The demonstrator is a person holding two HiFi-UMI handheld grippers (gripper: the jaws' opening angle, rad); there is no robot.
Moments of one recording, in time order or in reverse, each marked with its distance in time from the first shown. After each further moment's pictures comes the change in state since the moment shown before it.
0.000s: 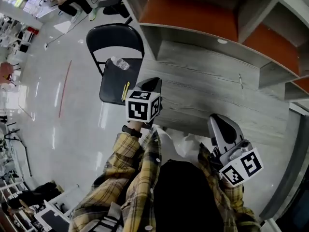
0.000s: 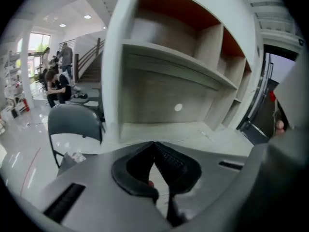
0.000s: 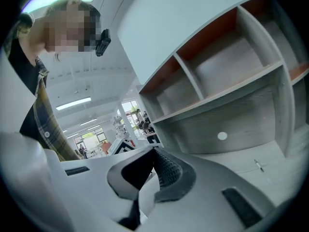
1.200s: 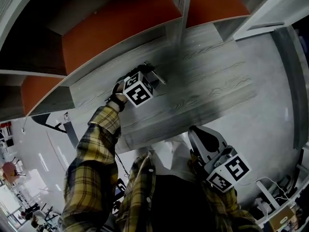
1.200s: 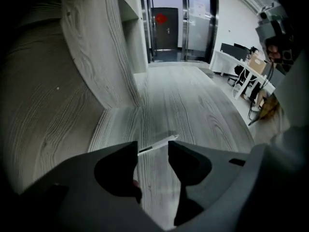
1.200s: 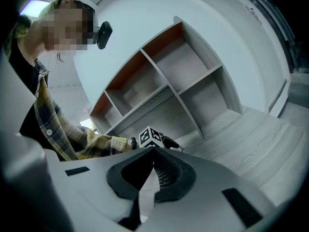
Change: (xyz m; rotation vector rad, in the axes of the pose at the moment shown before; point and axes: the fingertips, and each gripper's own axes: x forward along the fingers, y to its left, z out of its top) left arm 0.257 -0.363 -0.044 1.254 0.367 -0.635; right arm -0.217 -0.185 -0.044 0.301 -0.133 -0.442
